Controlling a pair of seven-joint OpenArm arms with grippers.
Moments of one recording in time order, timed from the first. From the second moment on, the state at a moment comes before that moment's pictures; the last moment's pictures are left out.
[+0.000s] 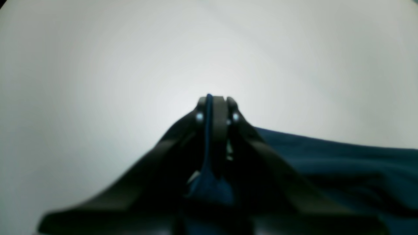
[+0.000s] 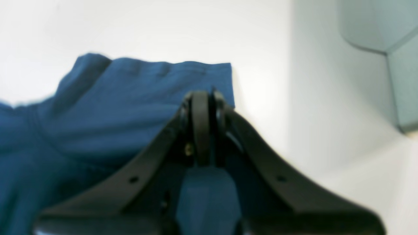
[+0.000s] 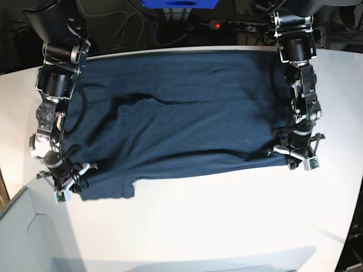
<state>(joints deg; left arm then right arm) -6.6 -15.1 -13.5 71.6 -16.5 -5.3 17.6 20.0 10.4 17.9 63.3 -6.3 29.7 -22.7</state>
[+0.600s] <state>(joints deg) 5.3 -14.9 -14.2 90.6 -16.5 -5.0 18.0 -1.3 8.3 25.9 92.4 -6.4 36.0 -24.3</state>
